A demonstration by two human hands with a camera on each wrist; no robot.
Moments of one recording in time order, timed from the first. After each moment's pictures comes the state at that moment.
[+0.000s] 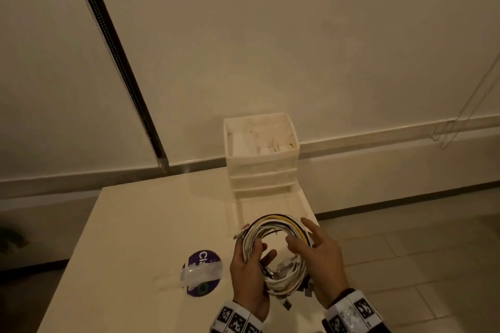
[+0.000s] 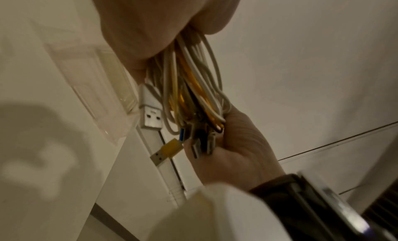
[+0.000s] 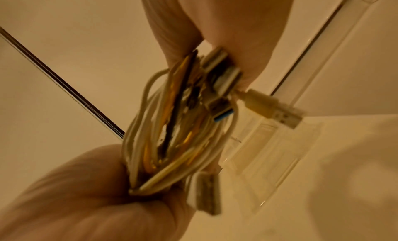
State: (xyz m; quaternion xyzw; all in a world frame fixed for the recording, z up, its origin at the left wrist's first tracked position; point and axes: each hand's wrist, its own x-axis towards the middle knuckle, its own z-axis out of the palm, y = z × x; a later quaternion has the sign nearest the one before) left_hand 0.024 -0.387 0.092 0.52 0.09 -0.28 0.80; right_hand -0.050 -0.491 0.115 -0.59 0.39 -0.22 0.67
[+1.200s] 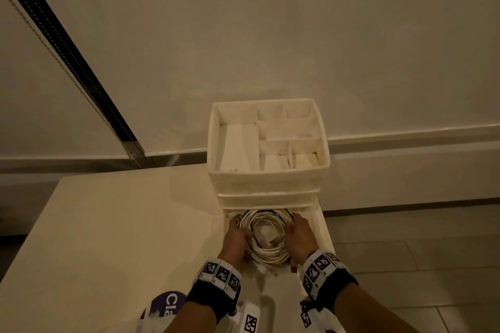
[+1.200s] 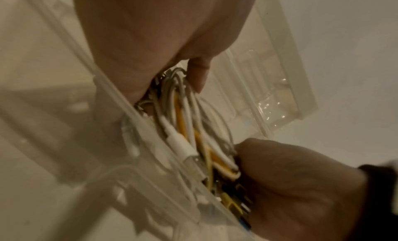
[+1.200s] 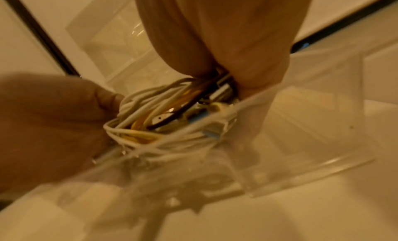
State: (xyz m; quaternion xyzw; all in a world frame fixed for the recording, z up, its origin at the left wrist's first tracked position) left_hand 0.223 -0.526 -0.033 0.64 0.13 -0.37 0.66; right_hand 0.150 -0.659 -0.048 -0.80 0.39 0.03 0.45
